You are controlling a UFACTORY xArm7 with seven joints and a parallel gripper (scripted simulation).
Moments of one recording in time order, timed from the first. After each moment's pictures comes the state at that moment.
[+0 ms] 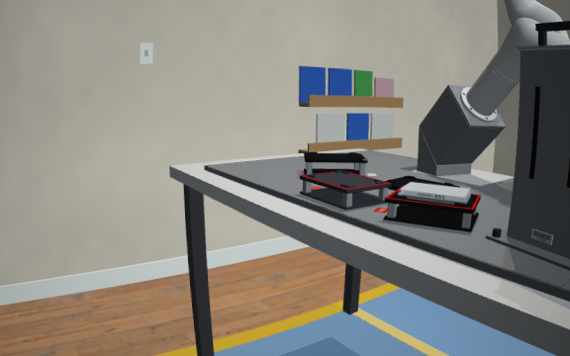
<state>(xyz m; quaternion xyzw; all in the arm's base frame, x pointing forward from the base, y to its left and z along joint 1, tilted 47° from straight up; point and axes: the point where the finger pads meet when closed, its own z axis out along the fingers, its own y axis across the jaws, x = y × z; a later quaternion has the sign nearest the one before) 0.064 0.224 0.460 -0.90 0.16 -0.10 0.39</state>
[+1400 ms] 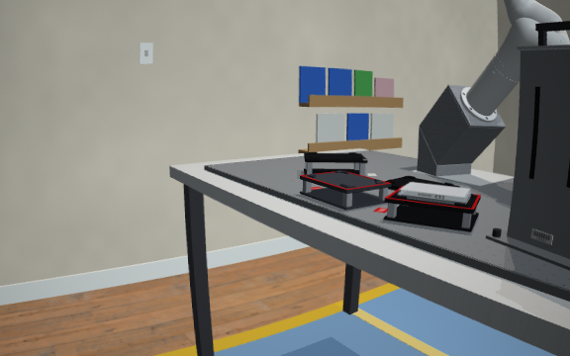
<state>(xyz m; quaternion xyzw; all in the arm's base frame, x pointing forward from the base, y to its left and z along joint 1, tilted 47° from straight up) 0.053 0.199 0.485 -0.90 0.16 -0.10 0.38</state>
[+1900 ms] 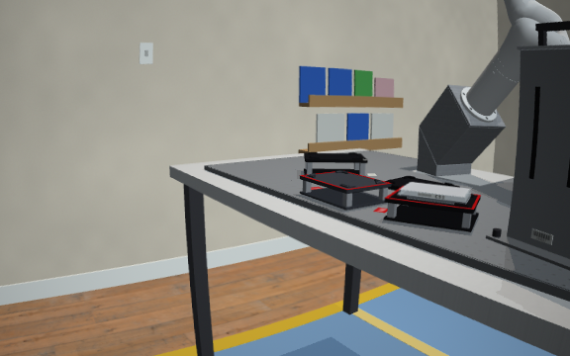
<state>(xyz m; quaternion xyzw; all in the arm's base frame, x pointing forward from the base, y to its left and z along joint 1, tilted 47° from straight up) 0.059 0.214 0.470 -0.90 0.16 -0.10 0.38</state>
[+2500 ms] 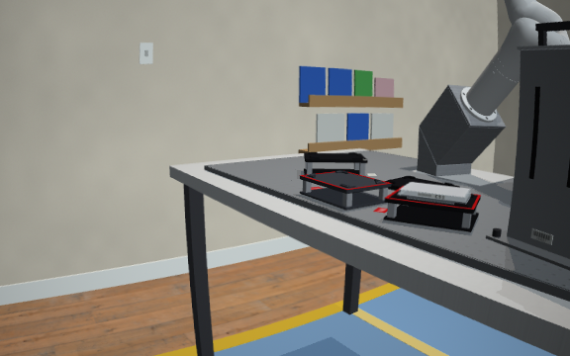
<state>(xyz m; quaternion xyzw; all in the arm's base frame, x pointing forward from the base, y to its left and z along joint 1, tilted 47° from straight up) 0.068 0.231 0.452 -0.90 0.16 -0.10 0.38</state>
